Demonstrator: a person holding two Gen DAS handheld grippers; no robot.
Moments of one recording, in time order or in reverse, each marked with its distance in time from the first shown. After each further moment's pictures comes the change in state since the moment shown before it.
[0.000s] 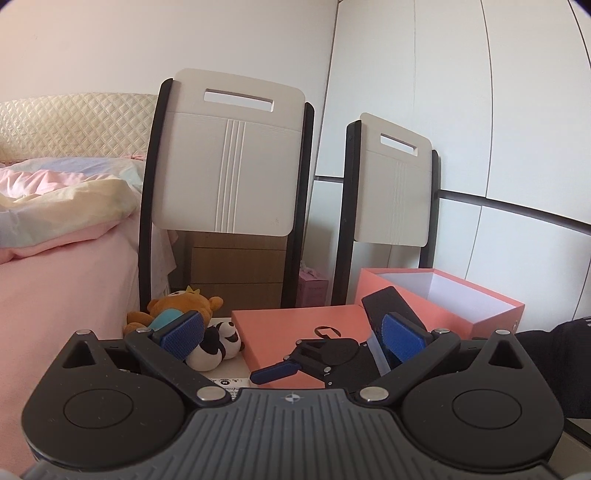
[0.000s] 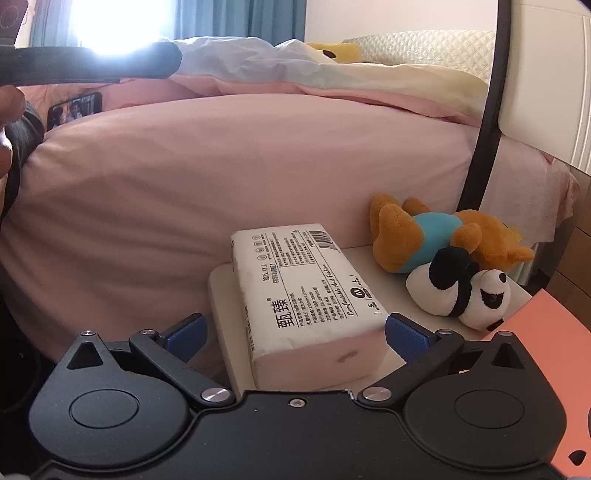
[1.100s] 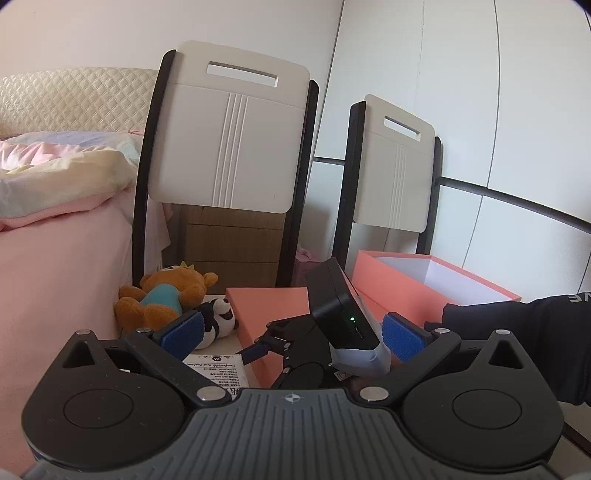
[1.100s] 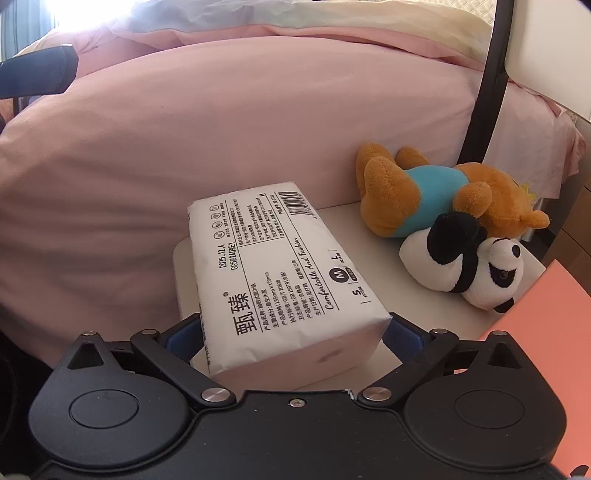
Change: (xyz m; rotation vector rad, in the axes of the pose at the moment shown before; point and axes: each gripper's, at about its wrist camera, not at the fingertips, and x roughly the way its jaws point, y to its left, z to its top) left arm 0.012 0.008 -0.007 -0.038 0.068 -0.021; right arm 0.036 -0.019 0.013 0.070 0.174 -0.013
